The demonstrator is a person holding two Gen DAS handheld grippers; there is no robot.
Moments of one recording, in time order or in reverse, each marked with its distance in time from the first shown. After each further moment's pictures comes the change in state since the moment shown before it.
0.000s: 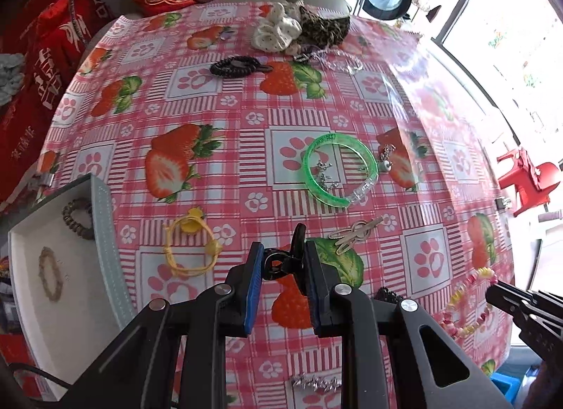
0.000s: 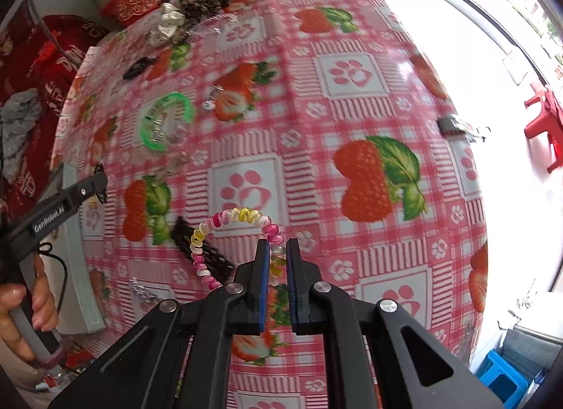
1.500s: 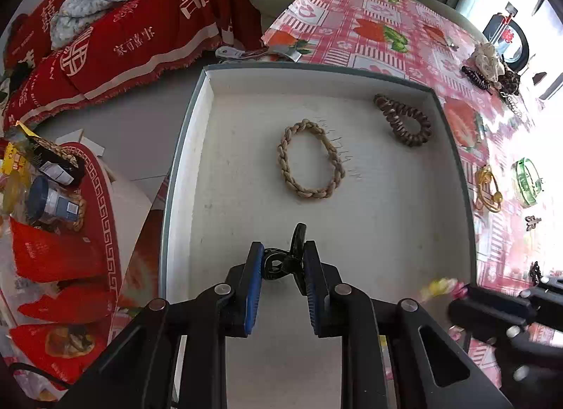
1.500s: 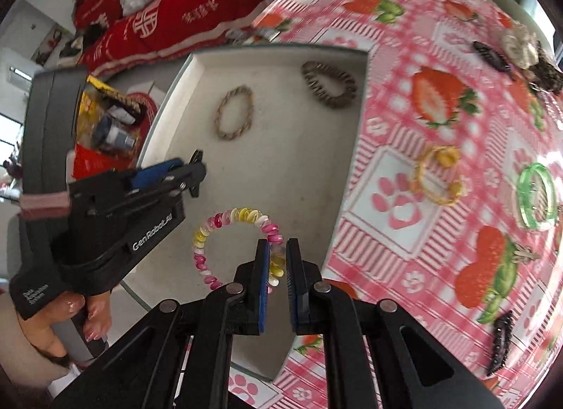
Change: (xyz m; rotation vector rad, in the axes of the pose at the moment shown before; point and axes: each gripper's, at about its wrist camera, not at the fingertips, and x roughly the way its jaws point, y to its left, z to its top) left arm -0.026 0.241 -0.108 -0.353 0.035 0.238; right arm 0.073 0.332 -0.051 -0.670 0.189 0.256
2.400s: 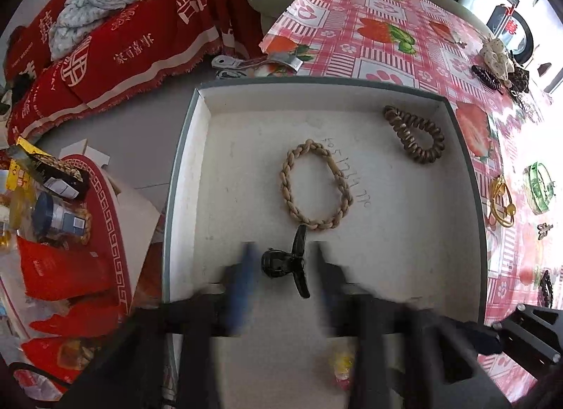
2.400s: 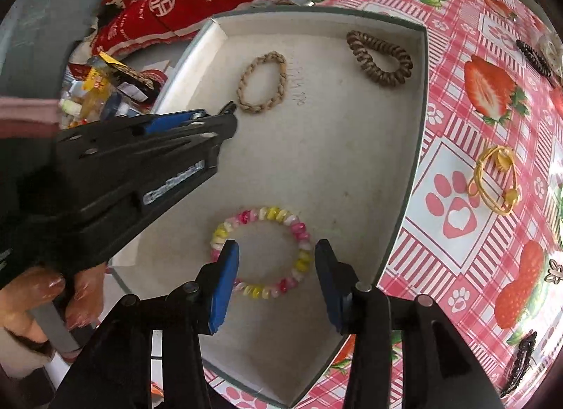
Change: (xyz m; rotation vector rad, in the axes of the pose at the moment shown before) left arm 0.007 -0.004 0.022 0.028 -0.001 0.043; right arm 0.040 0.020 0.003 -0.063 0.044 0.066
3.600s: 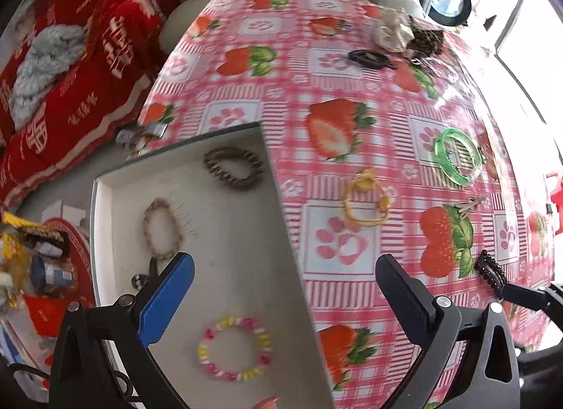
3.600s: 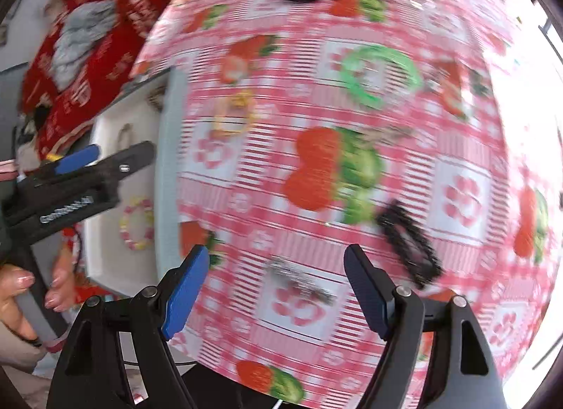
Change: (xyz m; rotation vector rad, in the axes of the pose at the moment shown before) left arm -0.056 -0.144 0.009 0.243 -0.038 -0.070; right arm -0.120 -0.147 -0.105 0.449 -0.112 -0.134
